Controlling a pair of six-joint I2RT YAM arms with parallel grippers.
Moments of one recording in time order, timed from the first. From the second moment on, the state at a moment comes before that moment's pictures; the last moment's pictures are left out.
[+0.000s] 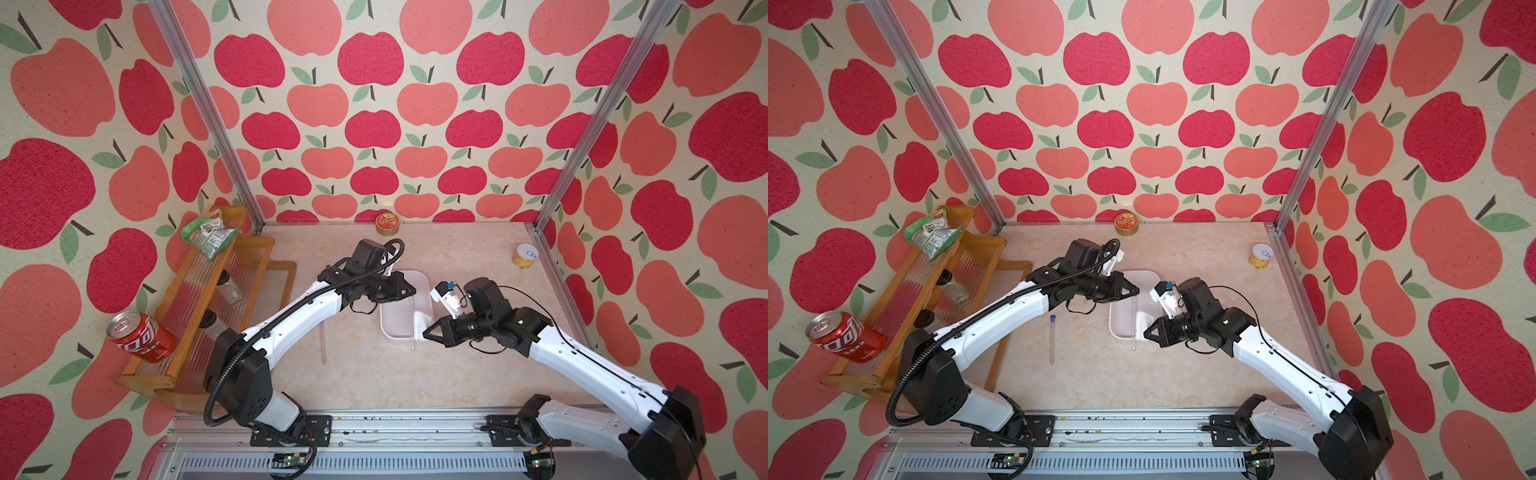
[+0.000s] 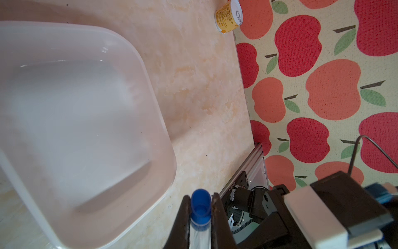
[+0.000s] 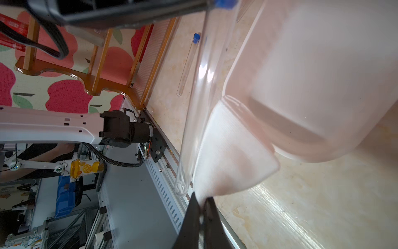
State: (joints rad) left arm -0.63 1.50 1.24 -0.50 0.51 -0.66; right arm 0.76 1.13 0.88 -0.54 -0.57 0.44
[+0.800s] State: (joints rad) left arm -0.61 1.50 1.24 -0.49 0.52 -0.66; right arm 0.82 1.10 0.84 -0.53 -0.59 0.45
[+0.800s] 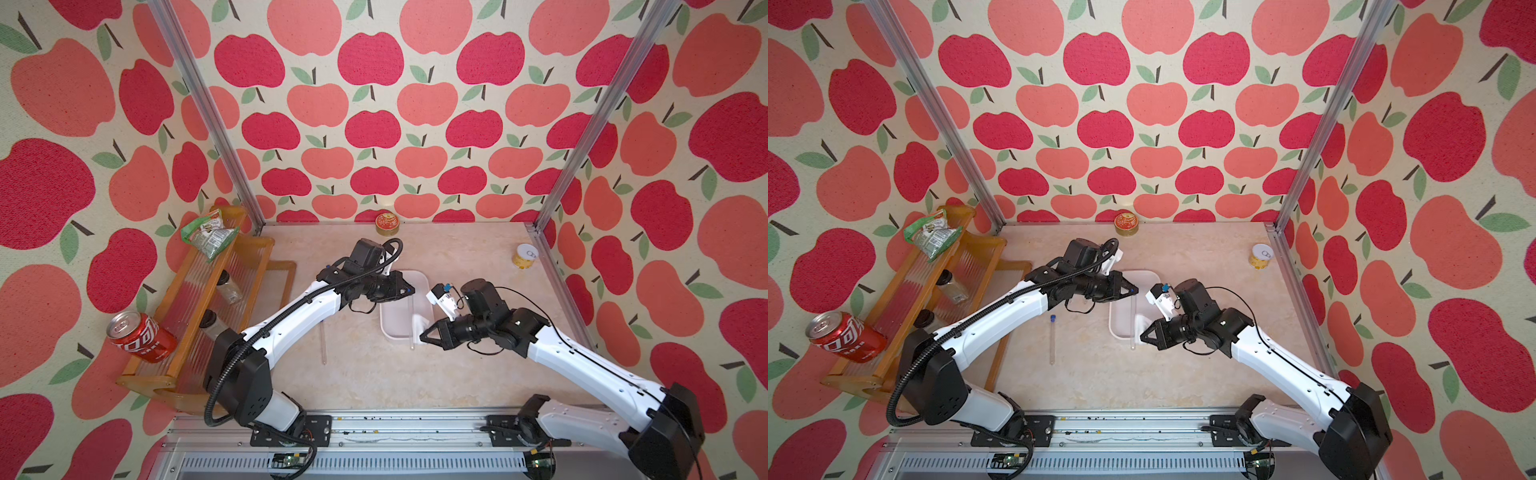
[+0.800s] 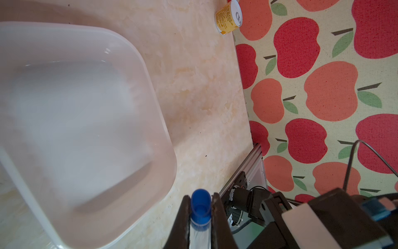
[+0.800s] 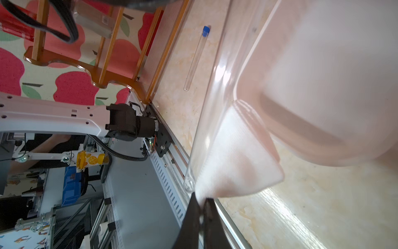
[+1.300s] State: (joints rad) left arm -0.57 1.50 1.24 -0.52 0.48 -0.66; right arm 0.94 0.97 0.80 -0.51 -0.60 0.55
